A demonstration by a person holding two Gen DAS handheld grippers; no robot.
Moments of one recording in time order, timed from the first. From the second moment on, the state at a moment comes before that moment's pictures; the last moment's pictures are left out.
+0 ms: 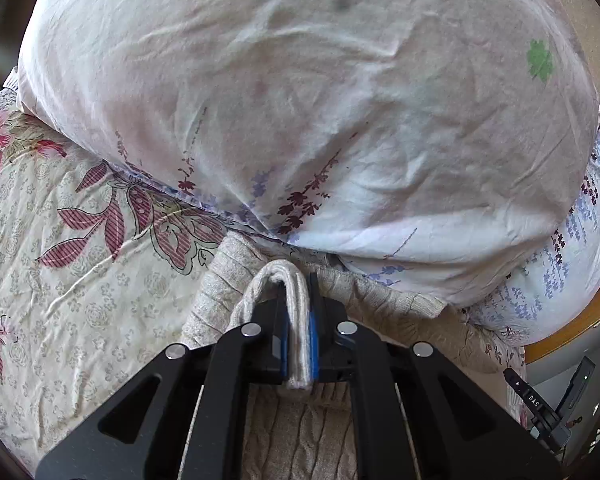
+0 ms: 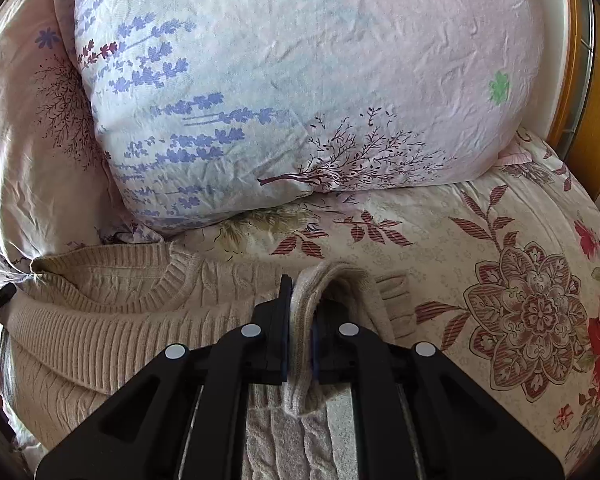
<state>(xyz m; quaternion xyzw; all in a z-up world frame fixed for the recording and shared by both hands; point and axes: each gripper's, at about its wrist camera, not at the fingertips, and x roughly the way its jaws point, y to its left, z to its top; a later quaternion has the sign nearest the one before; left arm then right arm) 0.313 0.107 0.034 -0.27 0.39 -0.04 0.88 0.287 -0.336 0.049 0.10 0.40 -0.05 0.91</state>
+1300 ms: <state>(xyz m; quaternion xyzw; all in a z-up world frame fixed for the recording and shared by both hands) 0.315 0.107 0.047 -0.28 0.35 -0.03 0.89 0.297 -0.328 0.066 0.11 0.37 -0.05 0.92</state>
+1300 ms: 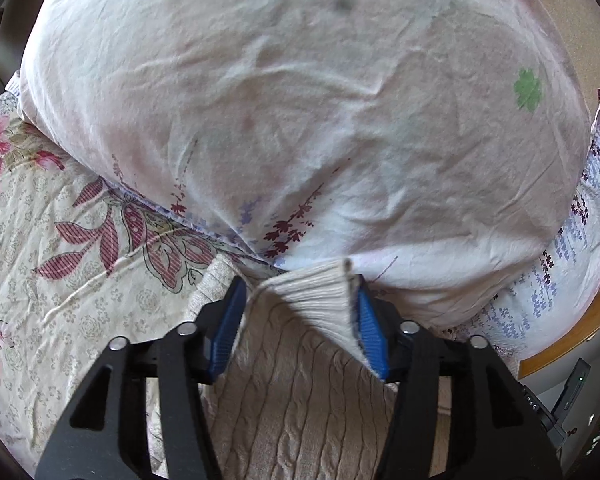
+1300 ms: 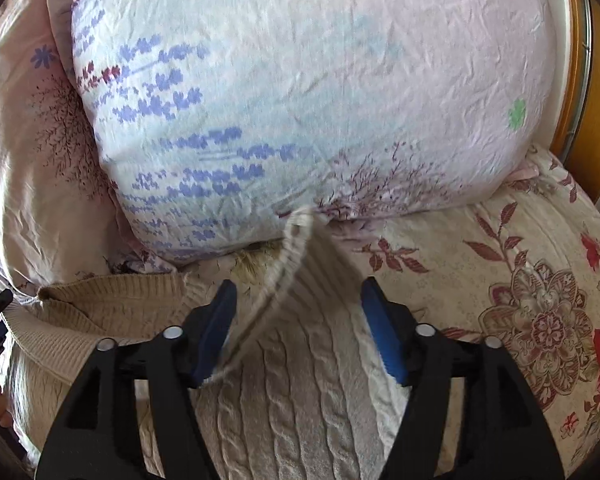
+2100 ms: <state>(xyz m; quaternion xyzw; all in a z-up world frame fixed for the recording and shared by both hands) 0.246 0.141 0.044 -0.17 0.41 -0.10 0.89 0.232 -0.224 0.064 0.05 0.39 0.07 0.92</state>
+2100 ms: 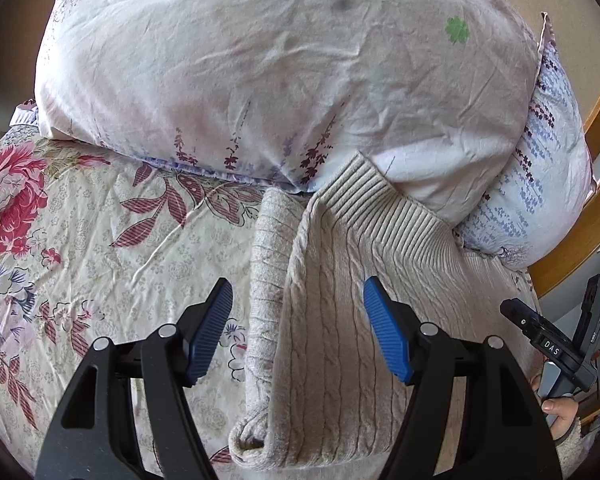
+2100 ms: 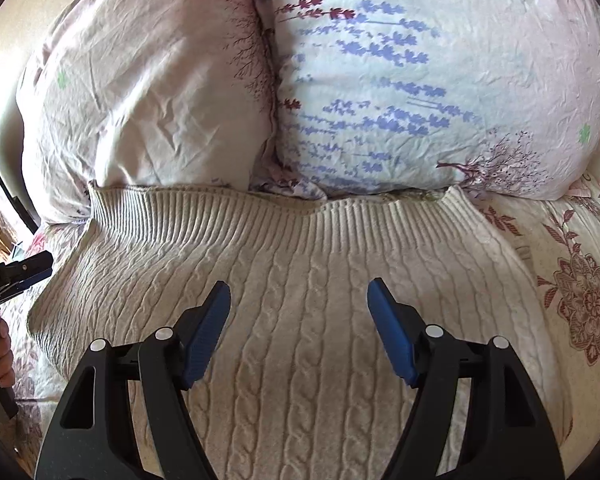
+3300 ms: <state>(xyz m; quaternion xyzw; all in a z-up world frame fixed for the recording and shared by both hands) 0.268 0.116 0.022 -0.17 0.45 -0.09 0.87 0.235 -0.180 0.030 -0.02 0.41 0.01 0.91</state>
